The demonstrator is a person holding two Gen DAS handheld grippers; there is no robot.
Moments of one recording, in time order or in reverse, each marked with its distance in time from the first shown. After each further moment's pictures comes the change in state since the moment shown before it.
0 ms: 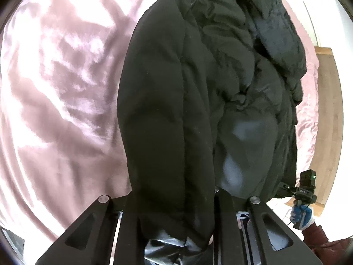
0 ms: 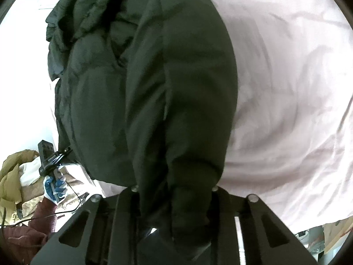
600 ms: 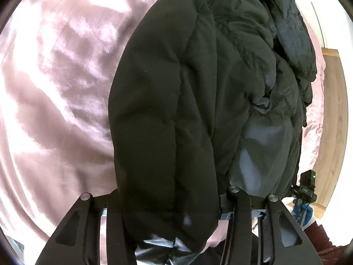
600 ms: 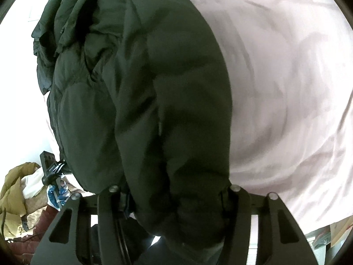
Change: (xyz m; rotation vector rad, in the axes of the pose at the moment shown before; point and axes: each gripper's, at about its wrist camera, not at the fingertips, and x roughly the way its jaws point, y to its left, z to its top) left arm 0.029 0.008 -0.005 -0.030 0.028 0.040; right arm -0.005 -0.030 0.009 0.084 0.008 -0.009
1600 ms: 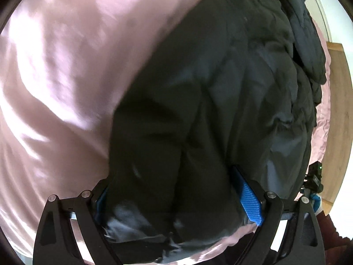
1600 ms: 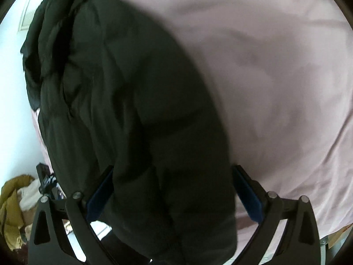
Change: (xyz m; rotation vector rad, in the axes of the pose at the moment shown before) left arm -0.036 0.083 0.033 0.046 0.038 0.045; right arm -0.028 -0.032 0.021 0.024 -0.039 -0.039
